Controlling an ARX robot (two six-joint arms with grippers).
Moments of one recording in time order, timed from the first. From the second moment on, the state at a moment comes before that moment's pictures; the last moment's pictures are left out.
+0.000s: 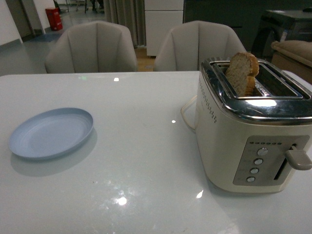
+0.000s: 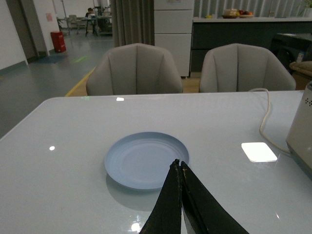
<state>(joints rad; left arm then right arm) 0.00 0.28 0.01 0.28 0.00 -0.02 0.00 0.00 0.01 0.00 0.00 0.01</state>
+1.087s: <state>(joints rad) 0.00 0.01 0.01 0.00 0.00 -0.02 0.00 0.00 0.01 0.00 0.00 0.01</state>
